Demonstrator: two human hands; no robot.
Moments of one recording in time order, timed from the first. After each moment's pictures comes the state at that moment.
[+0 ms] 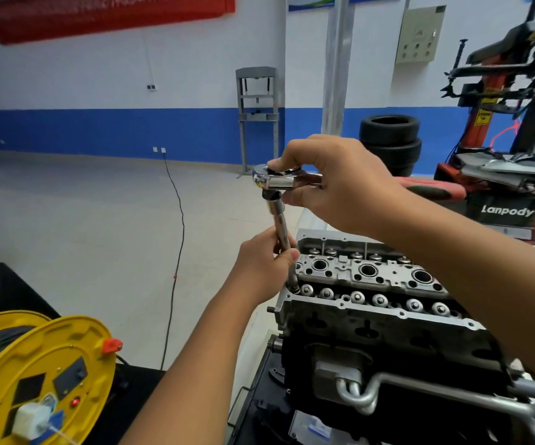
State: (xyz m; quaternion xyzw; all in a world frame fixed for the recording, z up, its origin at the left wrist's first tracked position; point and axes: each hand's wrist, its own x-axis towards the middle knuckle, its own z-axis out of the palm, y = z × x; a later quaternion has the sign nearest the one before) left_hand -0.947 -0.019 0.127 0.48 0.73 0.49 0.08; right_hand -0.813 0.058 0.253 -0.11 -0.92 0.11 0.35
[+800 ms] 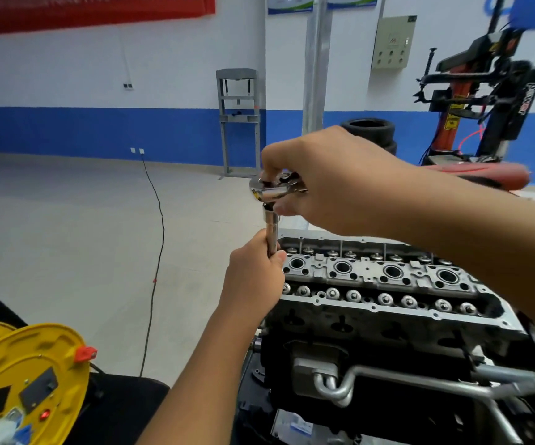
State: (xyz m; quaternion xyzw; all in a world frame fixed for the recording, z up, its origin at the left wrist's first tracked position) left_hand -0.914 -0.013 0.116 0.44 0.74 0.50 0.00; right_hand -0.780 0.032 0.284 -0.14 -0.96 -0.04 0.22
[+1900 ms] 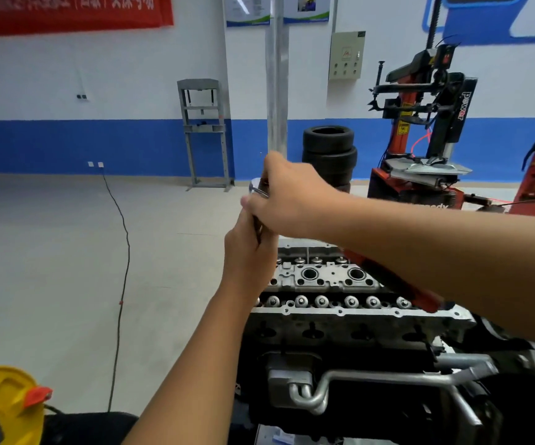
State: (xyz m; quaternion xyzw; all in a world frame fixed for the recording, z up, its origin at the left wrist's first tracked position) left_hand -0.899 0.041 0.143 0.50 0.58 0.64 0.01; right_hand -0.797 0.066 0.259 -0.31 -0.91 0.12 0.23
